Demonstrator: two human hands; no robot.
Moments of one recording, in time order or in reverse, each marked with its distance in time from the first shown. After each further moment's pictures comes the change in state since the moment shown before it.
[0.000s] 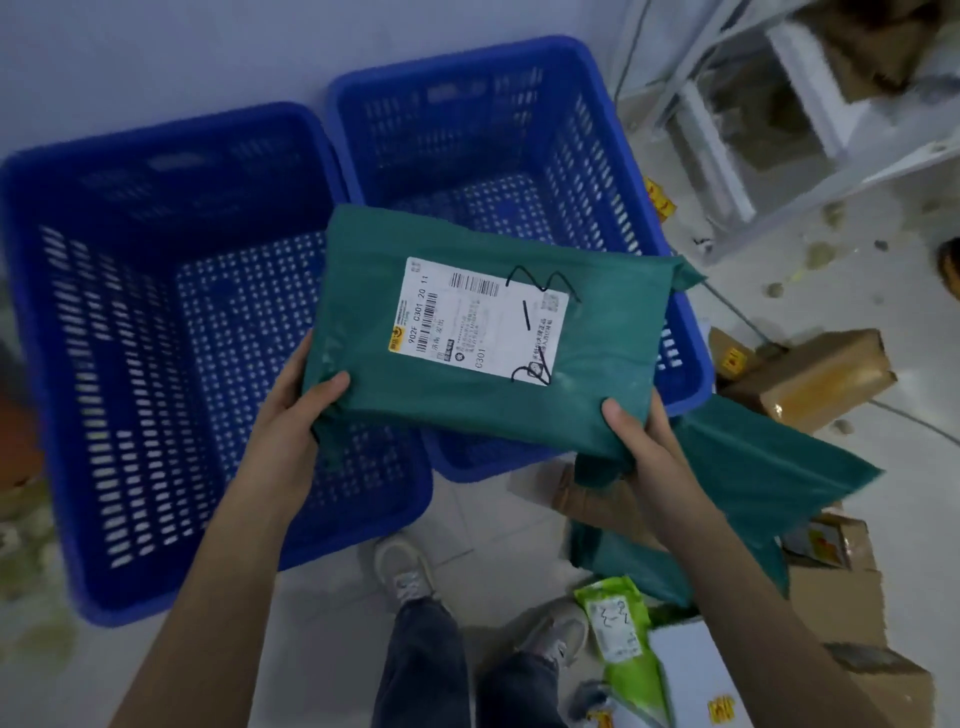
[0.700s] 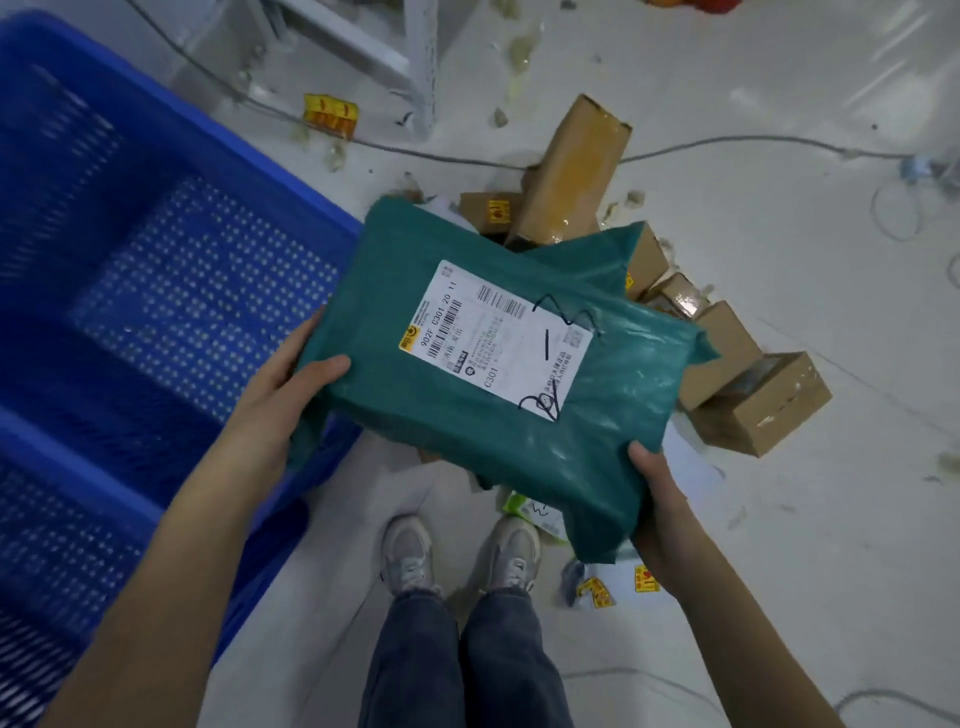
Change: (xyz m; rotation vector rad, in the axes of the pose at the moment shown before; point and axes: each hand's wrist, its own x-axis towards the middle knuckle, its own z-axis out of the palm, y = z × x) left_hand -0.041 -0.106 0.269 0.619 -0.614 -0.102; right_hand -0.130 0.130 -0.231 0.645 0.402 0.049
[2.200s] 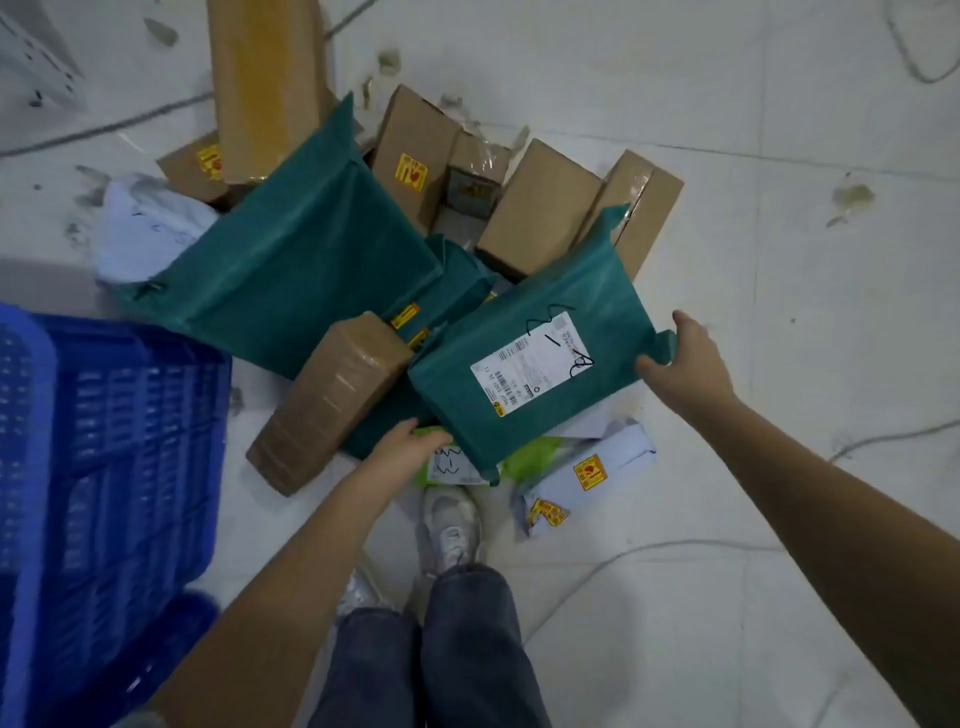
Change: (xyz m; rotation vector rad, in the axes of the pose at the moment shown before) left_hand 0.062 -0.226 0.253 0.894 -0.416 -0.620; right_hand 0.060 0.030 -0.280 -0.964 0.722 0.132
